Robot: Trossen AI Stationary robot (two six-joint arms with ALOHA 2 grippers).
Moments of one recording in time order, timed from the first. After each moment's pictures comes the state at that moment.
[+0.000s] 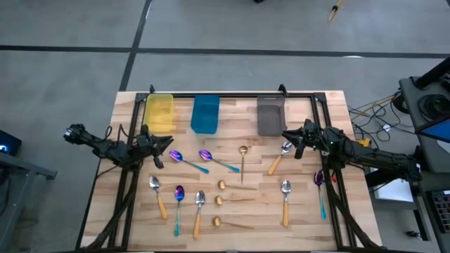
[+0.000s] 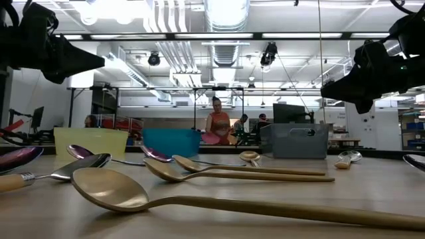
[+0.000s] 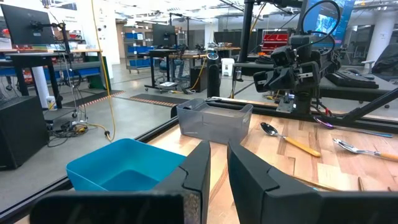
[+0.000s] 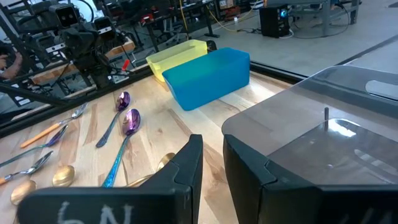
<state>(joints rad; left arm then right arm) -0.42 0.02 0.01 0.07 -0.88 0.02 -0.33 0.21 0.01 0.02 0.03 0.28</state>
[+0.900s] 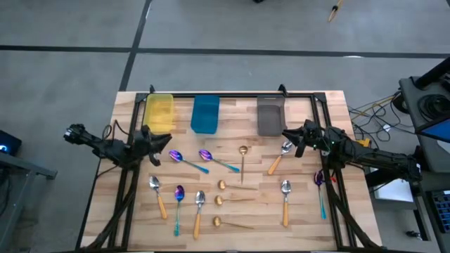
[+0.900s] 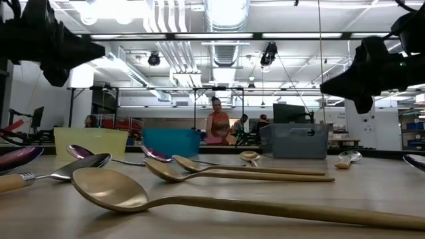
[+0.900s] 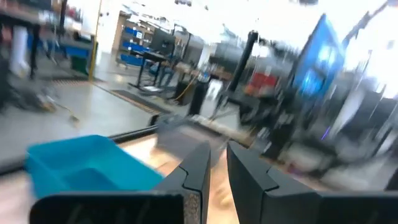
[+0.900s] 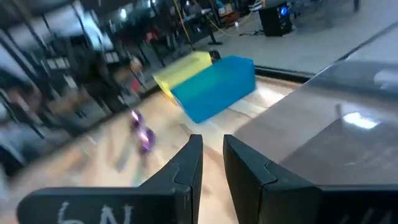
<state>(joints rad) -0.42 0.02 0.01 0.24 -0.87 -0.25 -0.33 0.21 0.01 0.08 0.03 0.46</state>
